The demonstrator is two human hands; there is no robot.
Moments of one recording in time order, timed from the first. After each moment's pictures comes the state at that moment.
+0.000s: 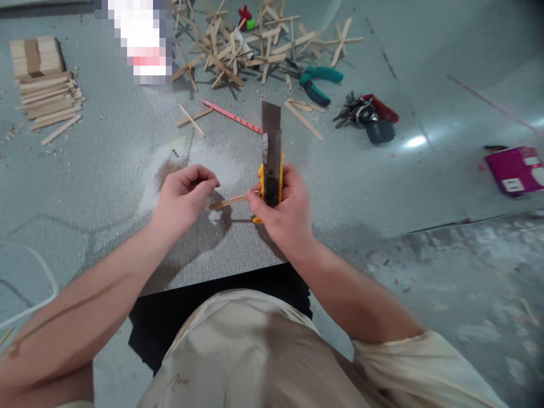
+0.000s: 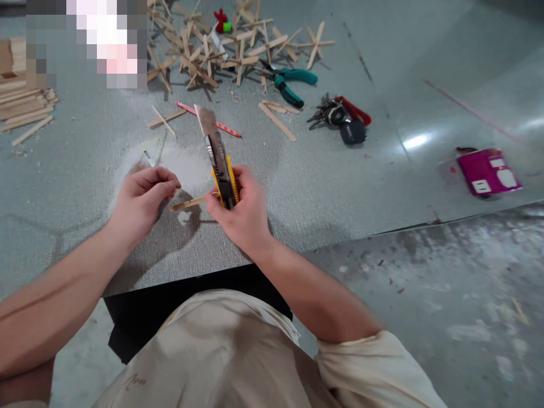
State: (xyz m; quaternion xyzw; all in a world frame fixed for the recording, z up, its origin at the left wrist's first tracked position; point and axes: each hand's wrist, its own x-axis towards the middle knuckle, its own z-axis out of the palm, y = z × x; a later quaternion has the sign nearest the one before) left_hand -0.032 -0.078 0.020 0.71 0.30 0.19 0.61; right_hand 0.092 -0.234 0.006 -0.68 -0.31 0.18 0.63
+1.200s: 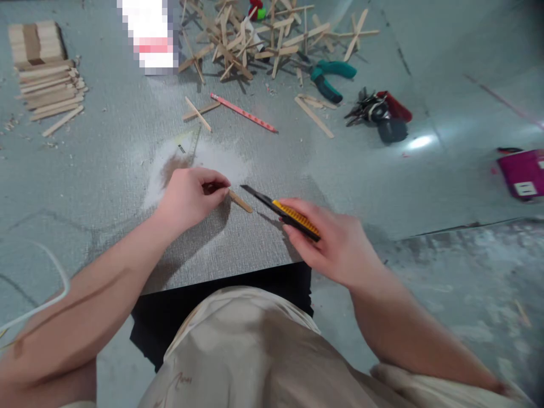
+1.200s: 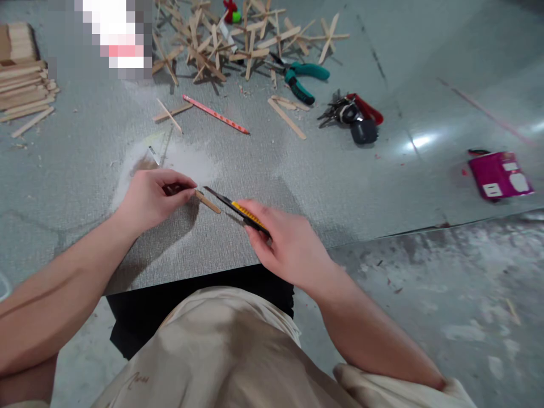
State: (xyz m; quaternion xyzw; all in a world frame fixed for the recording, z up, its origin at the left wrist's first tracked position) left_hand -0.034 -0.062 0.012 0.85 0.25 0.10 0.46; right_hand 0.111 -0.315 0.036 -0.77 -0.57 0.11 0.26
